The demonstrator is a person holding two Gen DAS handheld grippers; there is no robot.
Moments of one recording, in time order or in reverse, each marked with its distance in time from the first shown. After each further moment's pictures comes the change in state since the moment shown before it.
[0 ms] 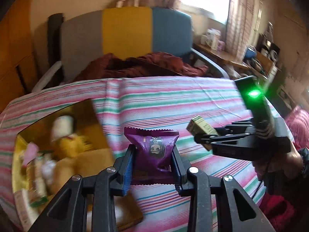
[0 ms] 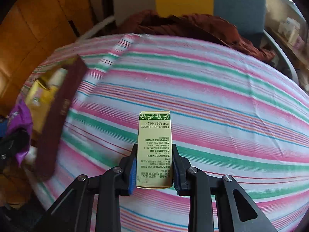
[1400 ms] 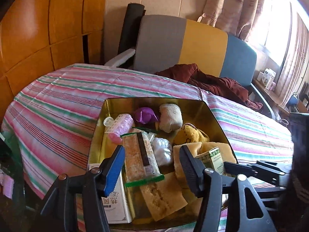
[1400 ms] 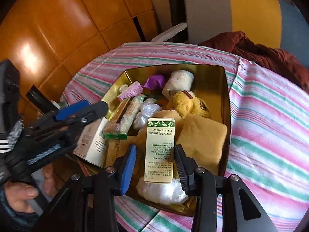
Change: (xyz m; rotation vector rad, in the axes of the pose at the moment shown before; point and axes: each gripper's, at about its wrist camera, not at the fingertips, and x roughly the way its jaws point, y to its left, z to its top) left arm -0.068 0.169 -0.054 -0.331 -0.090 0.263; right arm -0.007 0.237 0.005 -0.190 -0.056 0.270
